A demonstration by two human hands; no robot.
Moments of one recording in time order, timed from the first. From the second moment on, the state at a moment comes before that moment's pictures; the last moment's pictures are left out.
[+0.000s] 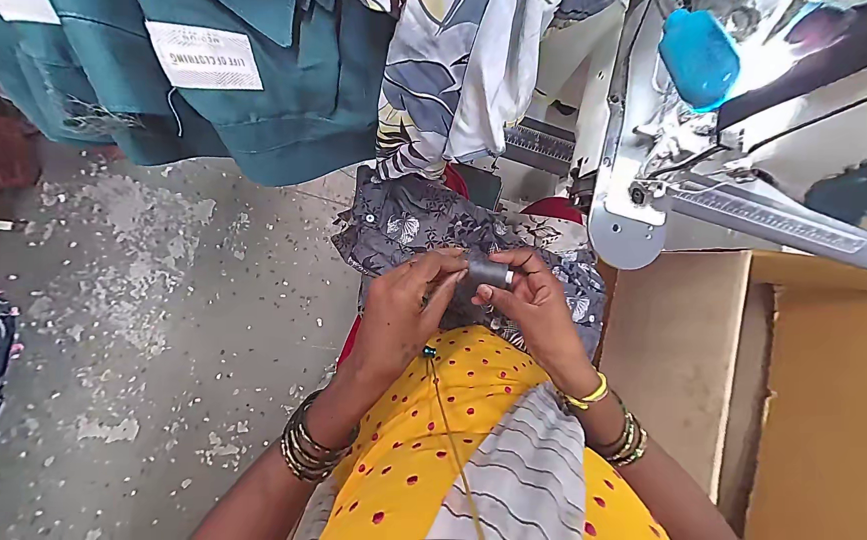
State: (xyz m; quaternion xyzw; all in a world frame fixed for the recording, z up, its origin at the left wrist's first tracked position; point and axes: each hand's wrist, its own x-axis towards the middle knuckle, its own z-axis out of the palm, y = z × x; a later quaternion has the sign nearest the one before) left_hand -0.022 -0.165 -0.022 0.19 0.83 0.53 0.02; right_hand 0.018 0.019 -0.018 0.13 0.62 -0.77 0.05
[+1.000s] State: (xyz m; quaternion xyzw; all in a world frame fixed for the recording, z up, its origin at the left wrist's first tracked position) left_hand -0.073 -0.239 -0.083 -0.05 0.87 0.48 0.07; right_hand -0.038 -0.007 -0.059 0.15 0.62 -0.76 0.12
